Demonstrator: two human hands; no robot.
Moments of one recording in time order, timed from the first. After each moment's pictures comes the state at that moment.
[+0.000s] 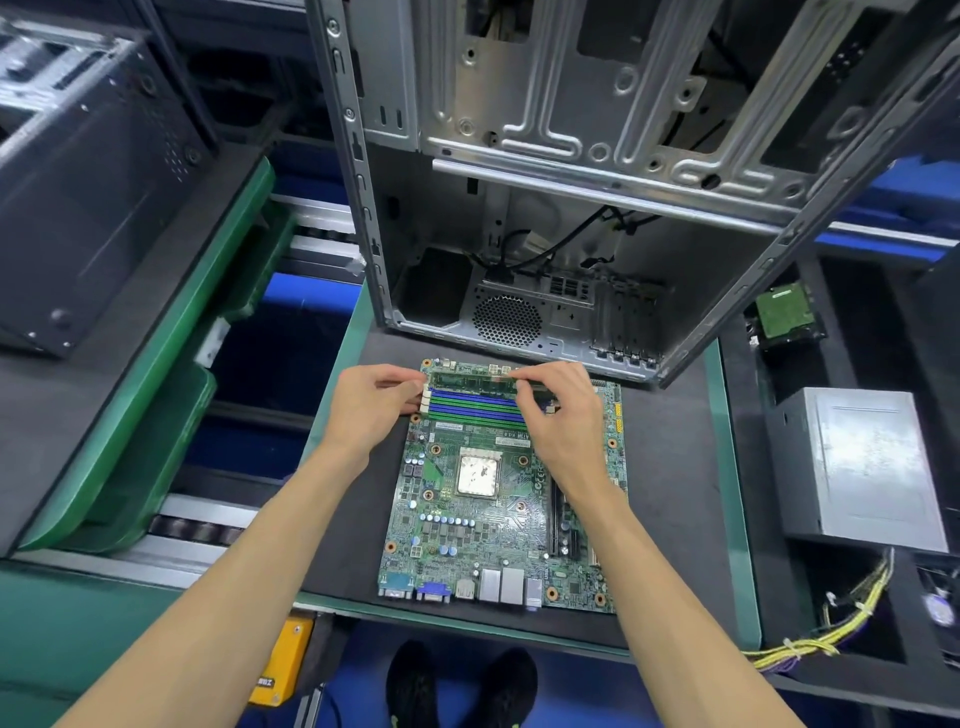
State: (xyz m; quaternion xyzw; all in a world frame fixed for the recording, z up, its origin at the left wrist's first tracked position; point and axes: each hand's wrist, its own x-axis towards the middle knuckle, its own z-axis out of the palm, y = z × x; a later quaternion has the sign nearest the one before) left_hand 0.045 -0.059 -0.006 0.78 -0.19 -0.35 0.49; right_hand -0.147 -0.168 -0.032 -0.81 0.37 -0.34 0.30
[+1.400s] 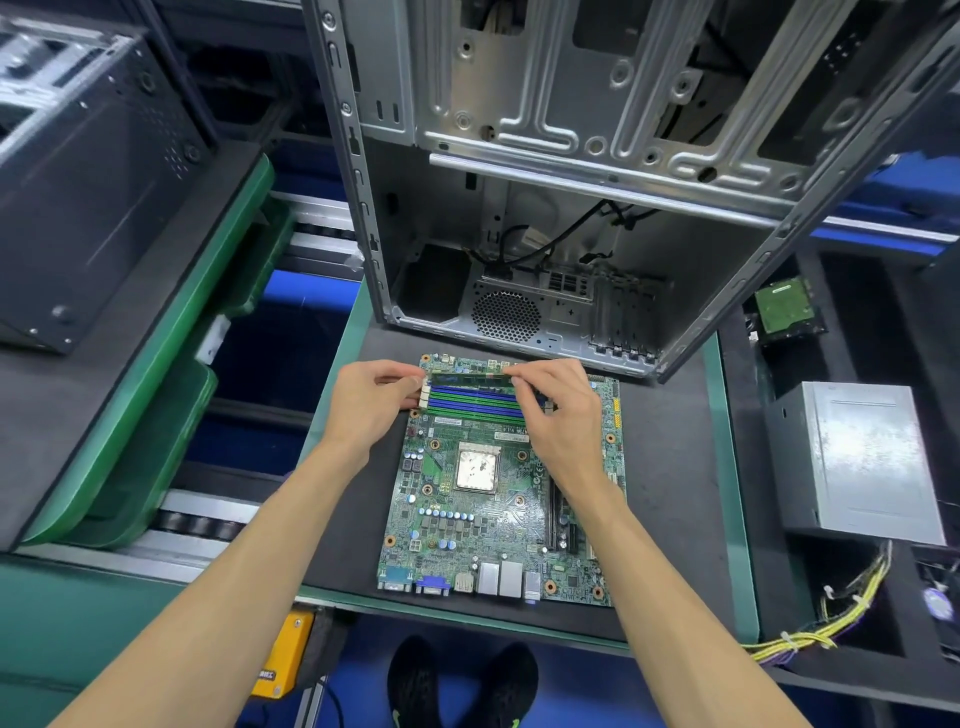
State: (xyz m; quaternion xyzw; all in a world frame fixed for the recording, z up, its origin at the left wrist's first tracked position) left_hand 0.043 -0.058 -0.005 0.77 -0.20 -0.35 0.49; right_hand -0.147 -0.165 -0.033 -0.81 0.34 -0.38 0.28
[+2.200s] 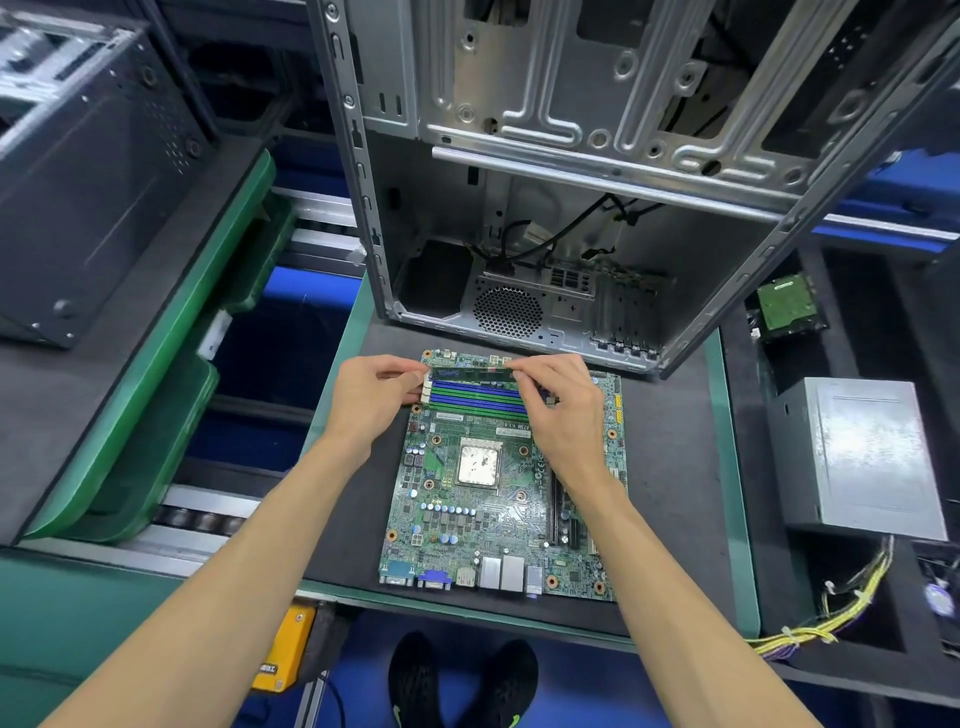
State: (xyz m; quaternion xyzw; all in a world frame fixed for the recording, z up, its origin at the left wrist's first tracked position) left_hand 0.043 -0.058 -0.004 0.78 -0.20 -0.35 0.48; right_hand -0.146 -0.166 -0.034 -0.81 0.35 -0.38 0.28
